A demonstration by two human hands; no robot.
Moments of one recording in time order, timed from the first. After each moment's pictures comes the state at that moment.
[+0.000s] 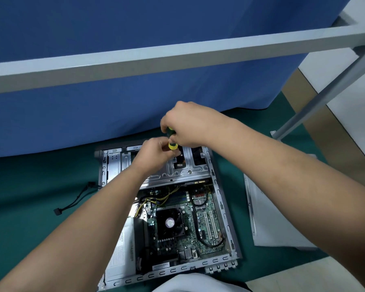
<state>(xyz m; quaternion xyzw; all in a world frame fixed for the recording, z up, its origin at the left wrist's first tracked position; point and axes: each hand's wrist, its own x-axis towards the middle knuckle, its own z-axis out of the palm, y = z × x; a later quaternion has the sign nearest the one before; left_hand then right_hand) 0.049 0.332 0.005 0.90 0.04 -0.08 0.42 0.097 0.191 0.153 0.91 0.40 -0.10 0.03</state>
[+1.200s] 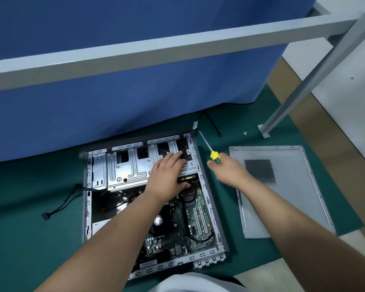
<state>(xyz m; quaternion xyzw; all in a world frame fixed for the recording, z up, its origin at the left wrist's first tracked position) -0.002 0.256 -0.044 0.97 -0.10 -0.09 0.18 0.039 0.041 0.012 0.92 -0.07 -0.27 -0.29</state>
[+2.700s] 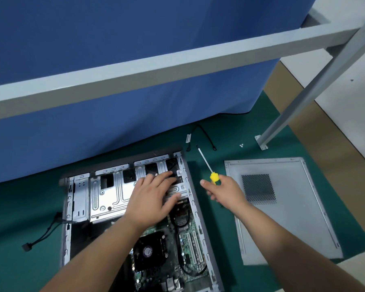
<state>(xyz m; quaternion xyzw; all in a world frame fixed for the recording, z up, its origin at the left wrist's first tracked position) 0.013 0.268 -0.048 0.99 -0.13 0.00 0.11 0.057 0.014 -0.052 0.83 -0.14 -0.25 -0.48</state>
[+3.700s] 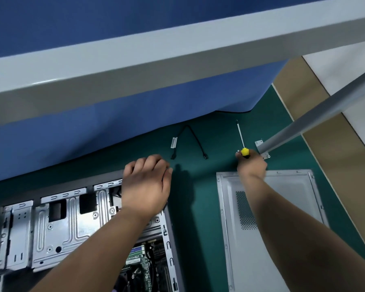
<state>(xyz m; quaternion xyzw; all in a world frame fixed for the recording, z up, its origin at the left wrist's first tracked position) 0.130 0.197 -0.063 1.00 -0.01 0.03 0.08 0.233 -0.098 -0.161 0.89 -0.36 -0.06 -0.29</state>
